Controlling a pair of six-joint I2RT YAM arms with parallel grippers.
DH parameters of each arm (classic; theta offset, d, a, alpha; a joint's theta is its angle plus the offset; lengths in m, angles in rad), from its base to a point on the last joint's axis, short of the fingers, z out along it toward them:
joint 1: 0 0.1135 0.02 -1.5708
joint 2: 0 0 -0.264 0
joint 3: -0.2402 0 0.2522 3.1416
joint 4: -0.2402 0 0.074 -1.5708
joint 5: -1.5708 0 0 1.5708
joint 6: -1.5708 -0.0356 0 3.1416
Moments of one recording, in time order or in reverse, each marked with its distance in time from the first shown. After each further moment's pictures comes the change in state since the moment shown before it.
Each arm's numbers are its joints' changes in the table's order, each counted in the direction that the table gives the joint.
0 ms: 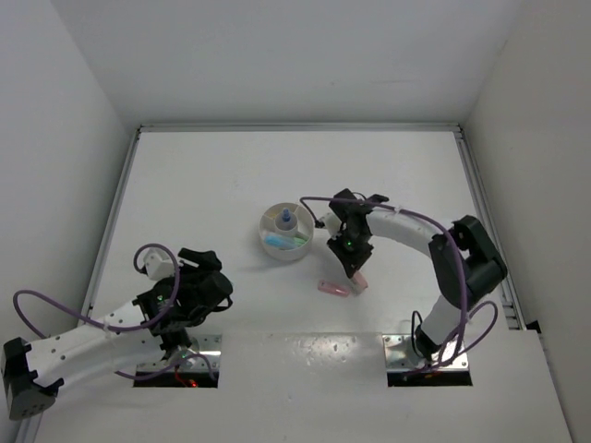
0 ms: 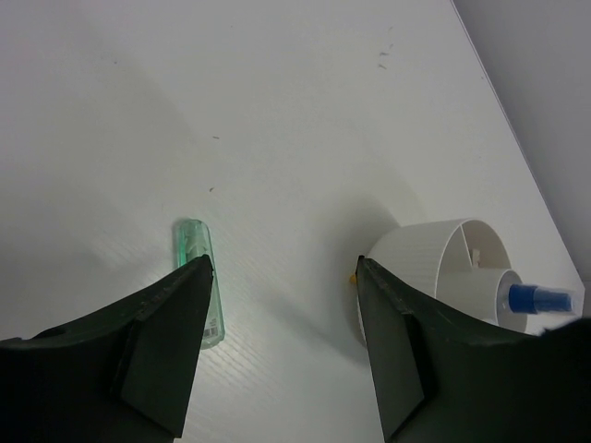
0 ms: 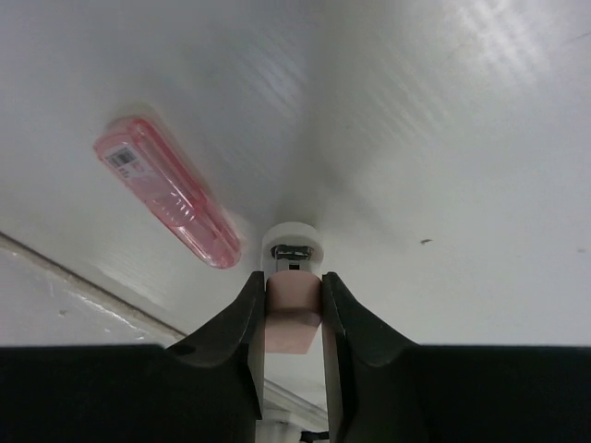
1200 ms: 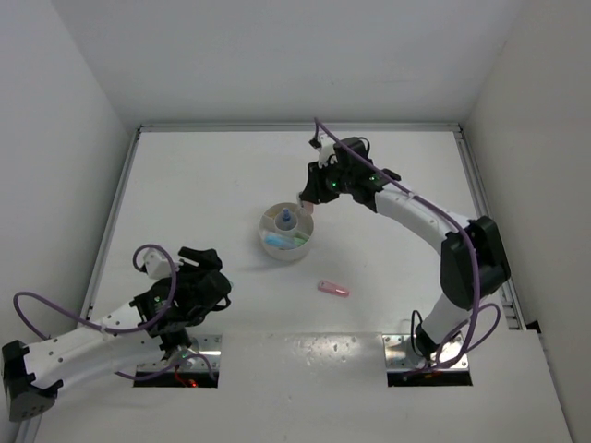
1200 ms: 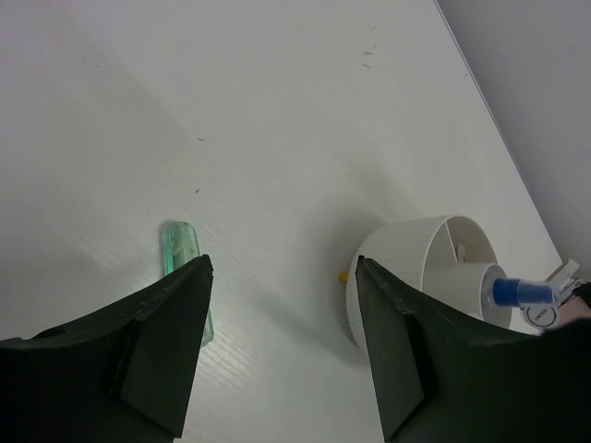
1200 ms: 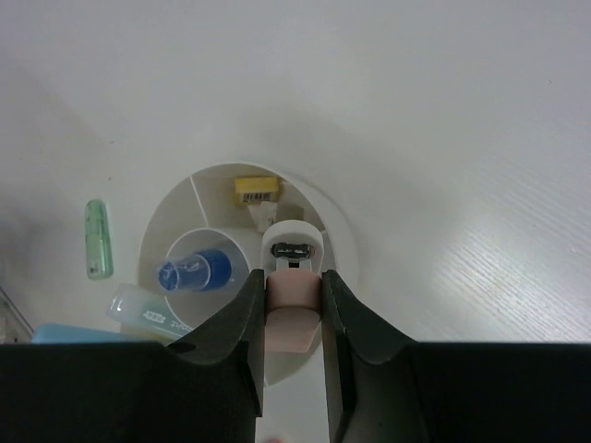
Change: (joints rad) left arm 0.000 -0.027 0.000 0.034 0.004 -0.055; right arm -0.074 -0.032 -0.240 0.591 0.146 -0.316
